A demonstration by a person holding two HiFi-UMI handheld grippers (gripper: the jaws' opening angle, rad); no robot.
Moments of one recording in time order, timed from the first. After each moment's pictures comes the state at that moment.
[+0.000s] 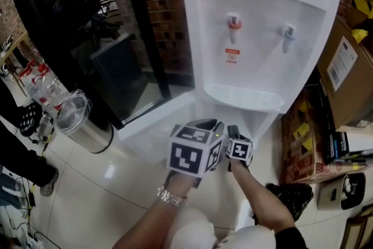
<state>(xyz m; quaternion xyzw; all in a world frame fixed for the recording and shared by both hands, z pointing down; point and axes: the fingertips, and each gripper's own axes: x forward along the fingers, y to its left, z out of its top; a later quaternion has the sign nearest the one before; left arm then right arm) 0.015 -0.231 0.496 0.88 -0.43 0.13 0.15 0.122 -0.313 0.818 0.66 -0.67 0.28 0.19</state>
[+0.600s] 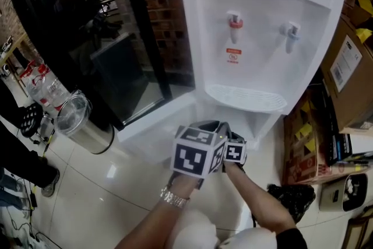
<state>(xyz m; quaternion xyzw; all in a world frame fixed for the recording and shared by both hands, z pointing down) 0.021 -0.237 0.509 0.88 -0.43 0.14 0.16 0.068 -0.317 0.792 0.61 -0.72 0.26 0.17</state>
